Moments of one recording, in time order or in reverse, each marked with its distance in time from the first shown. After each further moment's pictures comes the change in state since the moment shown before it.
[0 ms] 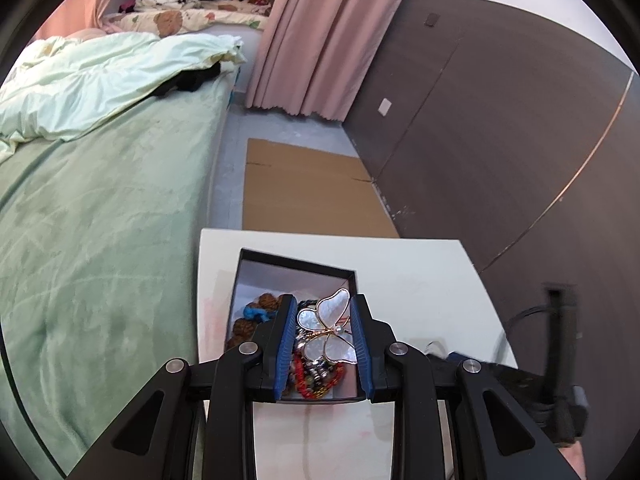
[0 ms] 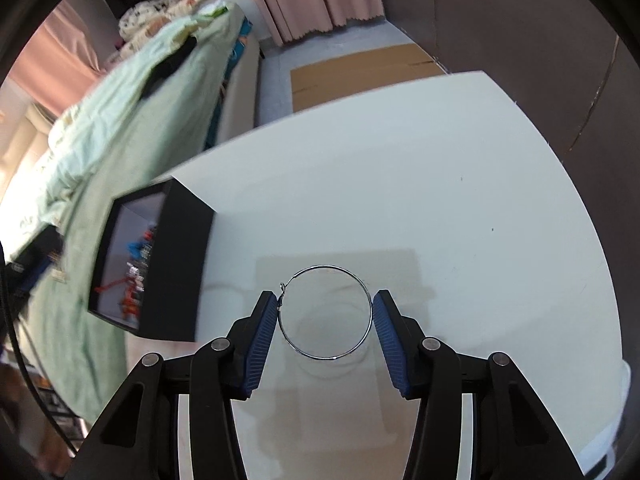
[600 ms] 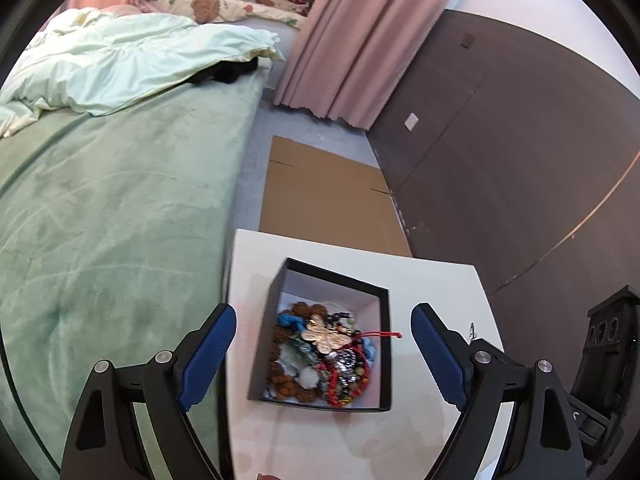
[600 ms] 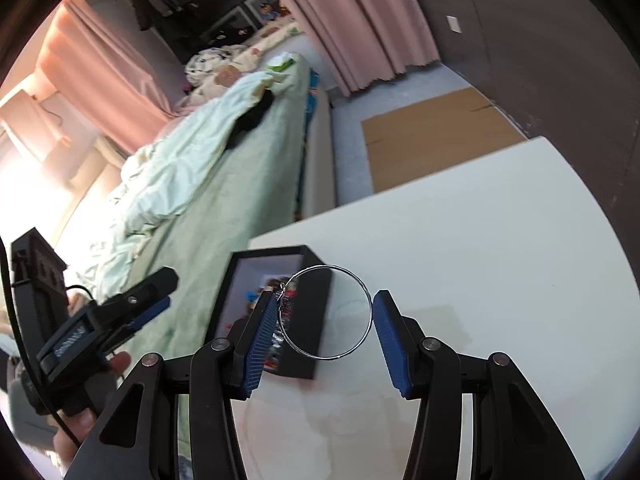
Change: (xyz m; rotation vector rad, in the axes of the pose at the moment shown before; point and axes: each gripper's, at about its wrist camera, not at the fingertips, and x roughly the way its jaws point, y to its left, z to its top) left arm -0.011 0.035 0.011 -0.127 -0.018 0.027; right arm -0.029 0.054 0.027 -0.028 -0.175 0.266
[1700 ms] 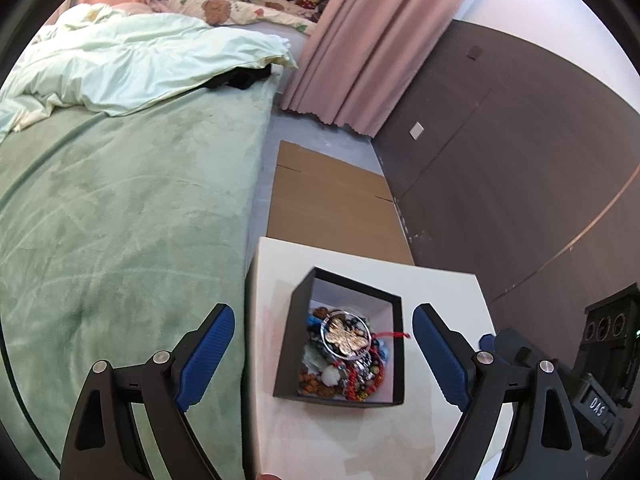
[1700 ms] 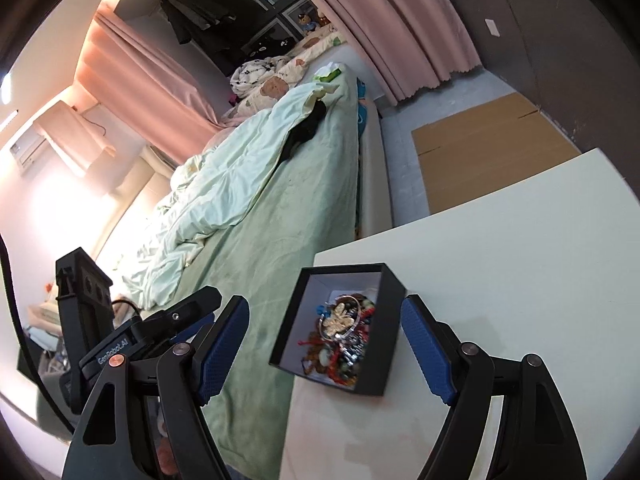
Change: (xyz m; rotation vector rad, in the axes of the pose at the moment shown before) left arm -0.019 0.015 0.005 -0.007 -0.017 -0.002; right arm -0.004 0.026 -0.001 -0.009 -0.047 0.173
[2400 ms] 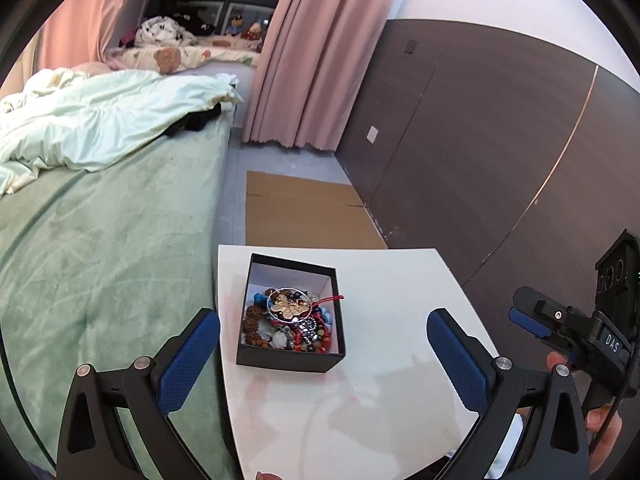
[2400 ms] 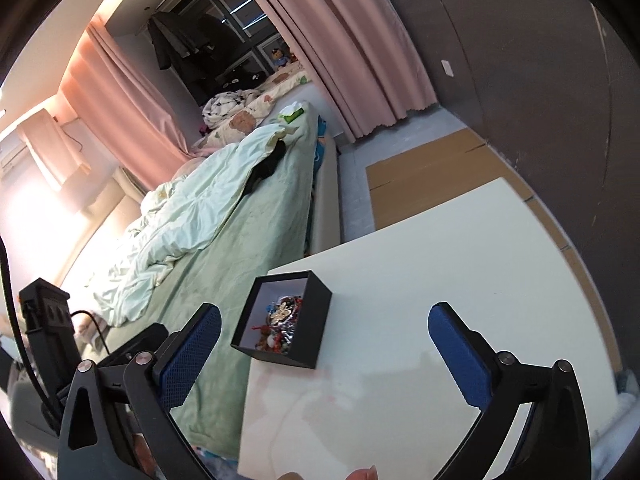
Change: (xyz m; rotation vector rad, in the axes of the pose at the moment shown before) left arm -0.057 -0.061 -0.048 0.196 -0.100 -0.034; right arm -0.102 -0.023 -0.016 -0.013 -0.128 -0.148
